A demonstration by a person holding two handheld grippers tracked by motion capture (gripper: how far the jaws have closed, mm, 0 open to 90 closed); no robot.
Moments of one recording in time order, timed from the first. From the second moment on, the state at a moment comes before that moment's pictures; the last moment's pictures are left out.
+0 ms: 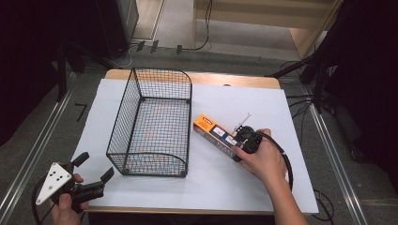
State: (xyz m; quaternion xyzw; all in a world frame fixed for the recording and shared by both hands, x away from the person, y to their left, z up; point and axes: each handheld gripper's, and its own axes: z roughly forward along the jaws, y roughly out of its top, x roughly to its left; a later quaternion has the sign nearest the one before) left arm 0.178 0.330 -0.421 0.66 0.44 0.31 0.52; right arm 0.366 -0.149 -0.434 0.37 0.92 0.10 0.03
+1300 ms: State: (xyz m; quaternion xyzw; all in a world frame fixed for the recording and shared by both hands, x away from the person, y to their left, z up) left arm 0.177 0.333 -0.422 0.66 0.45 0.31 0.52; right arm 0.381 -0.171 -0.429 0.30 0.95 0.08 0.02
